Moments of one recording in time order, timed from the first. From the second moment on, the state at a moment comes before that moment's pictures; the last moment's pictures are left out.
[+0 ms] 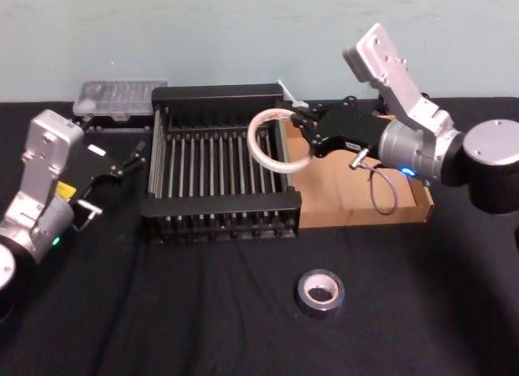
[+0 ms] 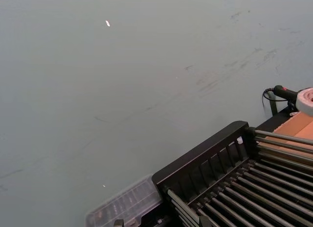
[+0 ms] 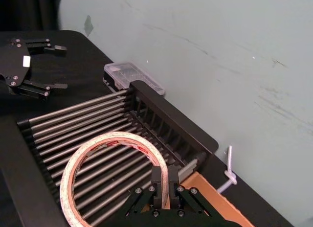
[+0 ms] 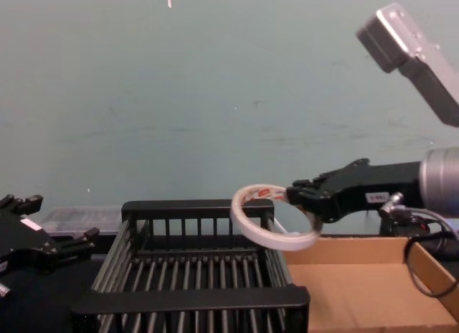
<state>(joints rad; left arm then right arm) -0.20 0.60 0.45 -1.41 -0.25 -0.12 0.03 0.50 0.38 -0.51 -1.38 0.18 0.26 0.50</state>
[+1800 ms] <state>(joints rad) -0.20 0.60 0.45 -1.41 -0.25 -0.12 0.03 0.60 0.27 -0.58 -1.19 0.12 0.23 0.50</state>
